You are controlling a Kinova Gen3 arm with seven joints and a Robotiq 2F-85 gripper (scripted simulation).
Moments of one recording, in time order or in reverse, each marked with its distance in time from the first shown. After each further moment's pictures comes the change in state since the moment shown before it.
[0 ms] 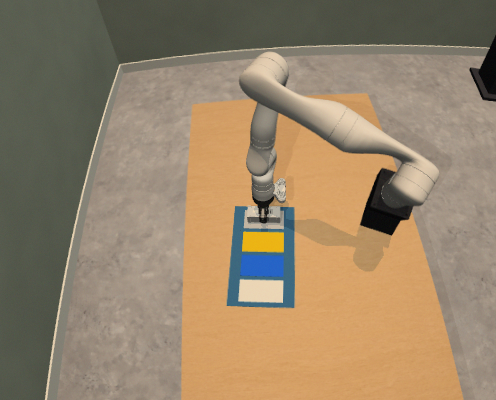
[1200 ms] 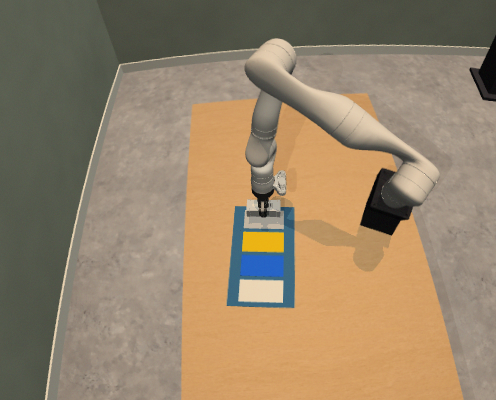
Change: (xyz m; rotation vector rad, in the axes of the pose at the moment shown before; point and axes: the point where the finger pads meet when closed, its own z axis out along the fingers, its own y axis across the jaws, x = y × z) arm 0.000 0.000 -0.042 0.000 0.000 0.000
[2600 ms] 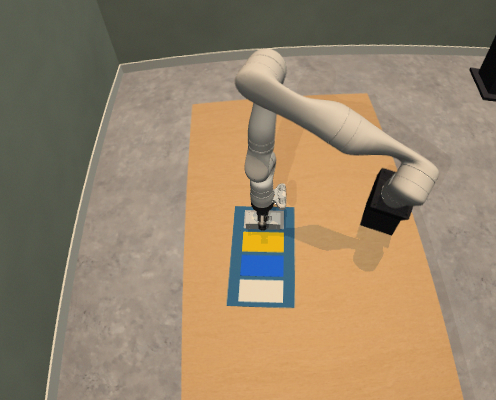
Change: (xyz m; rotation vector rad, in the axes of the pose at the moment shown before) arm 0.000 0.051 0.003 0.000 0.000 0.000
